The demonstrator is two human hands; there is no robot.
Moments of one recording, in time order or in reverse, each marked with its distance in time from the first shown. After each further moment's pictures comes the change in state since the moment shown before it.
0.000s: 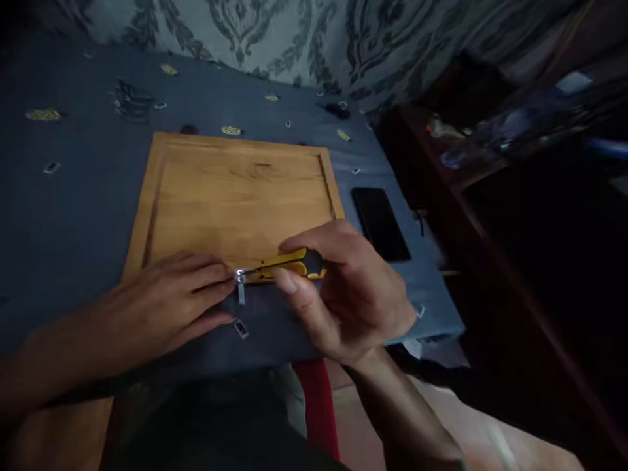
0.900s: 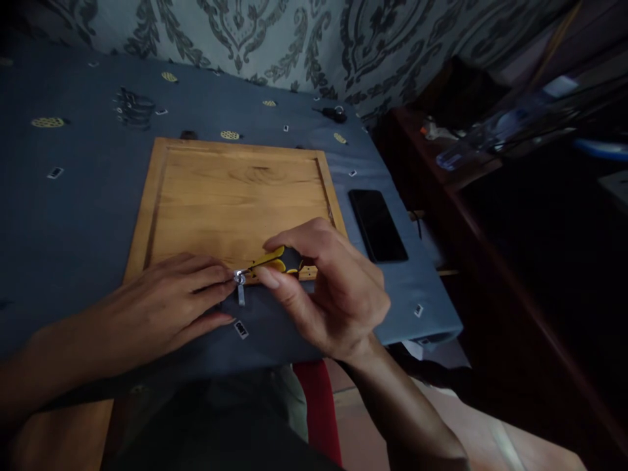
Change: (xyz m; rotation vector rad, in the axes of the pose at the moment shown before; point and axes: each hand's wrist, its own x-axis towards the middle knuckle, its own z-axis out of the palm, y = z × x) left_hand 0.002 -0.005 0.004 -0.028 -0.010 -0.001; right_hand 0.002 -0.001 0.007 0.013 -0.023 0.013
